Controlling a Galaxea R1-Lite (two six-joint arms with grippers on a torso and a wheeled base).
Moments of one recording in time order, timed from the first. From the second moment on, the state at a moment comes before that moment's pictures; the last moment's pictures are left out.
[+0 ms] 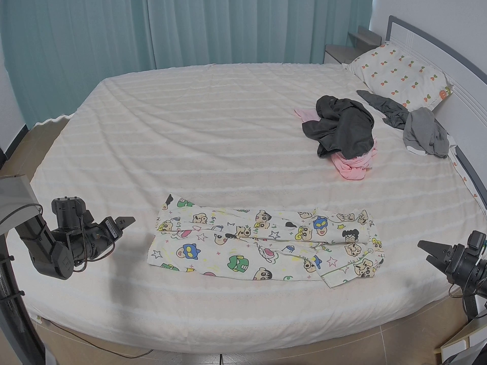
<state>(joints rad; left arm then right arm) 0.09 2.10 -0.58 -1.01 -0.23 -0.59 -0.24 1.35 -0.02 -0.96 0.61 0.57</state>
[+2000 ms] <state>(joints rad) -0.12 2.21 -0.95 -0.54 -0.31 -0.50 -0.21 1.27 -0.02 -0.83 0.65 0.50</state>
